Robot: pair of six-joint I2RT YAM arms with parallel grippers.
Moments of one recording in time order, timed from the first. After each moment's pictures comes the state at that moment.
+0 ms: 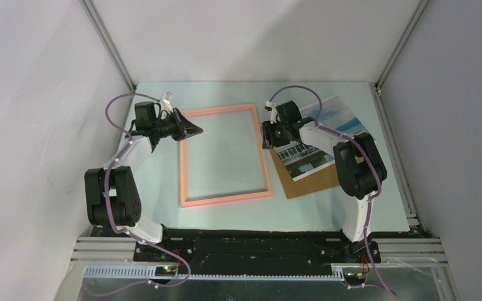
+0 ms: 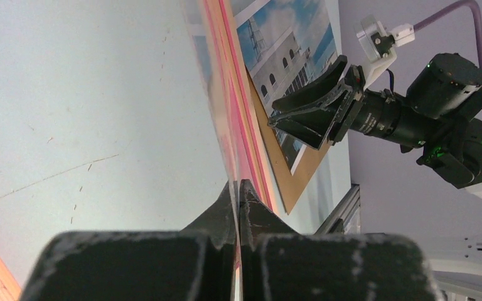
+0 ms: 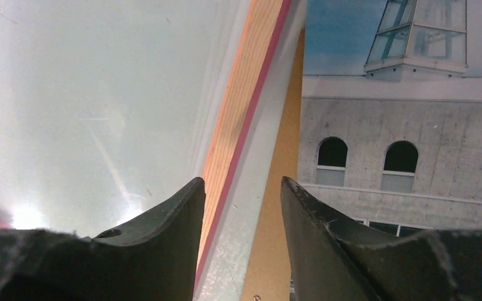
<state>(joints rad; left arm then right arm) 0.07 1.54 1.00 -0.09 0.83 -0.54 0.48 1.93 1.34 -0.30 -0.22 0.16</state>
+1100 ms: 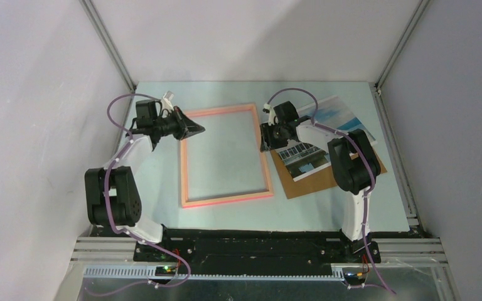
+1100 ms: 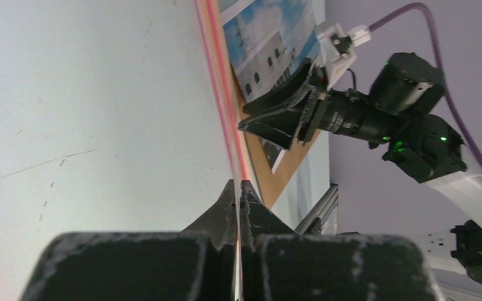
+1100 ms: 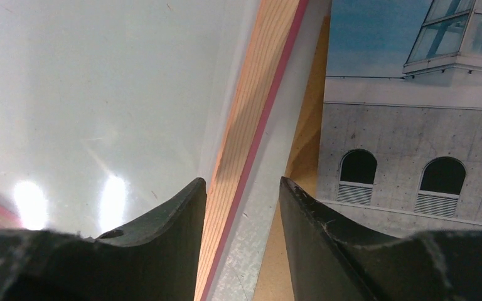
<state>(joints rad) 0.05 1.56 1.02 -0.12 0.84 -0.60 0.47 2.02 1.40 -0.34 -0.29 0.19</state>
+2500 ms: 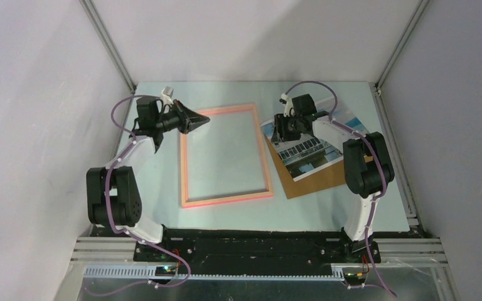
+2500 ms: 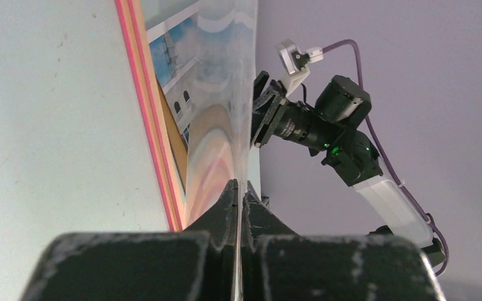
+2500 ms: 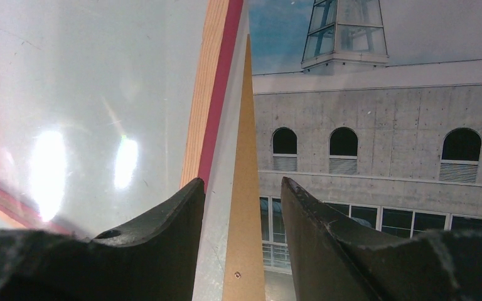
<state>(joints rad) 0.03 1.54 1.00 0.14 0.91 -0.98 0.35 1.92 1.37 -0.35 -0.36 0.19</state>
